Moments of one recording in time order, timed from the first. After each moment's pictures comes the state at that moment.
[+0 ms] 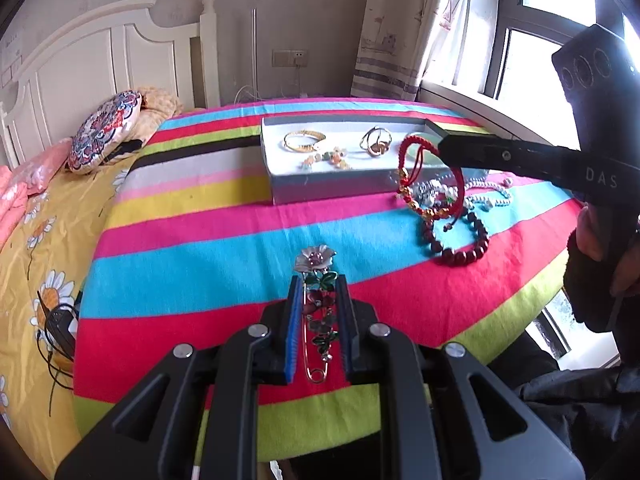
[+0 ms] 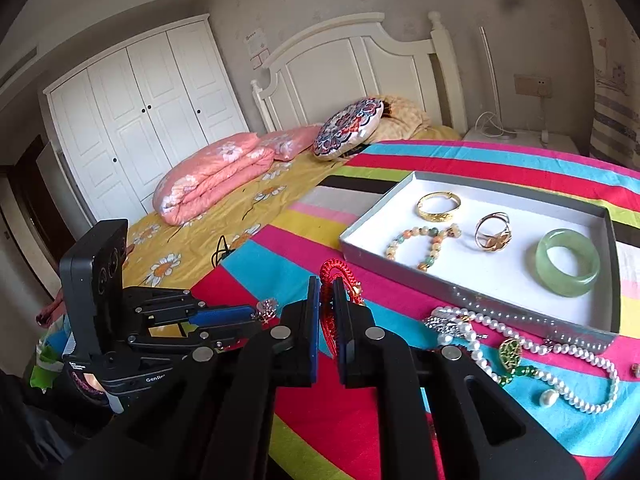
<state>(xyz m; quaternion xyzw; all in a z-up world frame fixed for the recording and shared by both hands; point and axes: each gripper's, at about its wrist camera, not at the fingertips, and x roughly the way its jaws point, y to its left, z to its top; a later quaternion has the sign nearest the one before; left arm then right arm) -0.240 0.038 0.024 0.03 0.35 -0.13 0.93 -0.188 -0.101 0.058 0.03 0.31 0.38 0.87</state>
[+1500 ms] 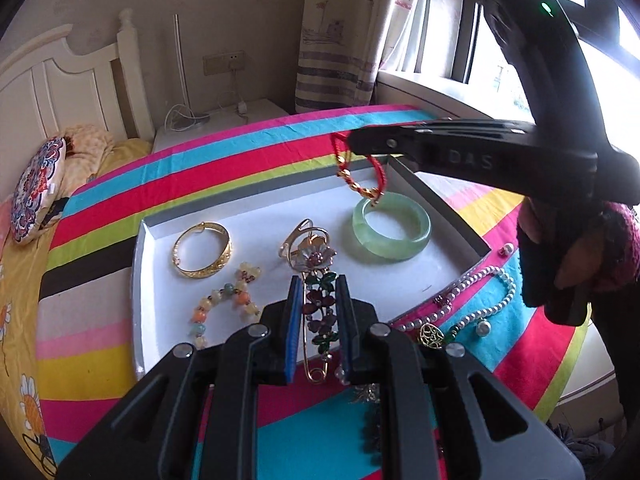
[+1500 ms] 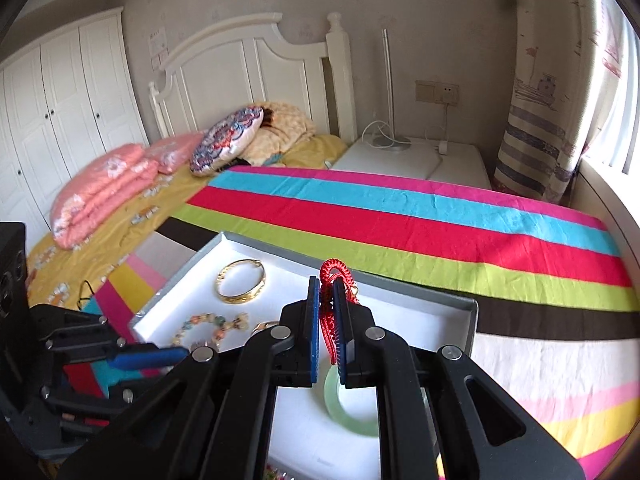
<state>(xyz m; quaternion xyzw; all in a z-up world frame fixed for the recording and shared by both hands) -0.083 -0.070 0.052 0.08 0.37 -0.21 0.90 -0.026 -0.166 0.074 -0.02 0.33 0.21 0.92</state>
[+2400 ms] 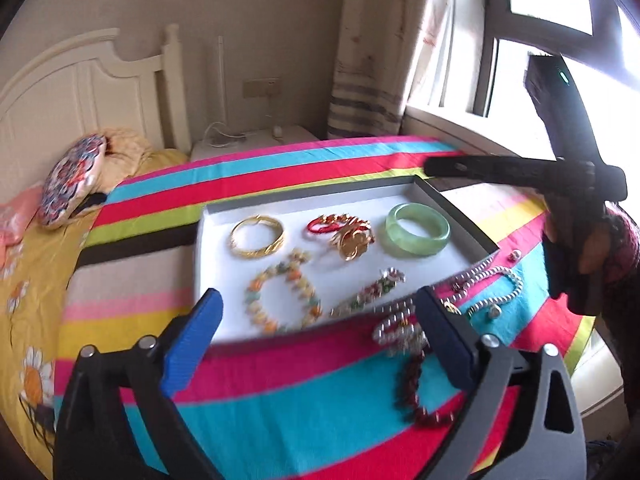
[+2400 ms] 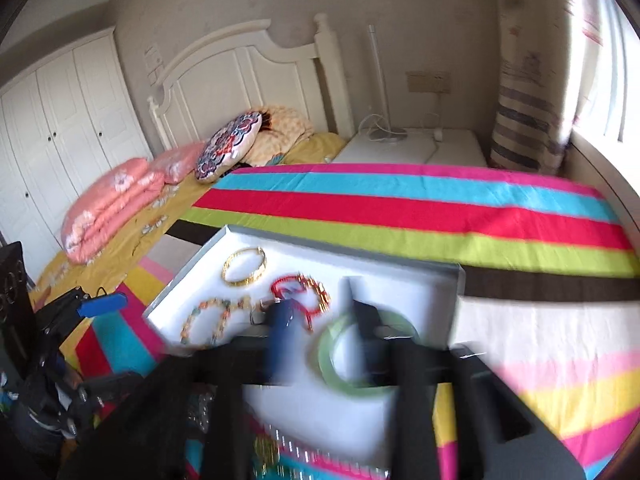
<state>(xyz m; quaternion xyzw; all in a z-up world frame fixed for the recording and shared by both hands) -0.136 -0.017 0.053 0.03 0.31 -0.16 0.94 -0.063 -0.210 0.072 0.04 0.33 0.22 0.92</state>
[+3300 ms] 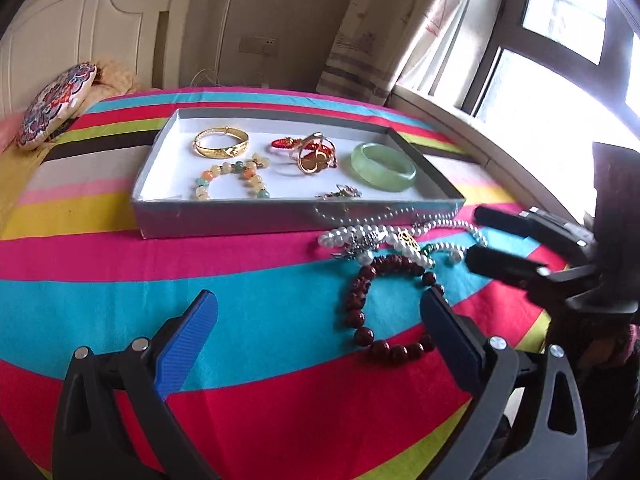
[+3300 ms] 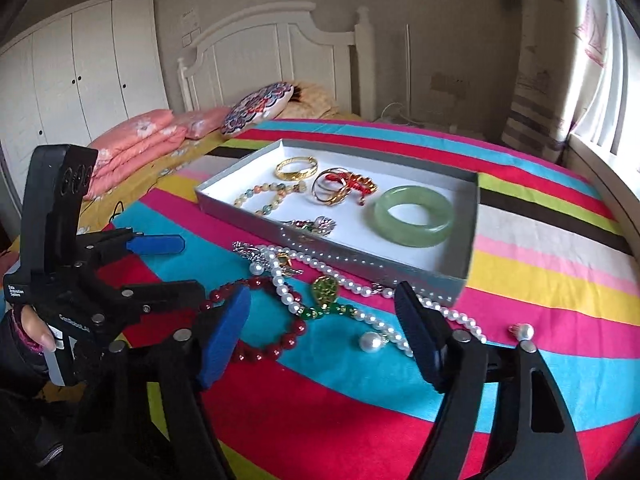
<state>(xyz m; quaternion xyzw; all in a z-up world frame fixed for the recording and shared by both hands) -0.168 -0.028 0.001 -0.05 0.36 -0.20 0.91 -0.181 -0.187 0.025 -0.05 0.33 0.24 0.91</state>
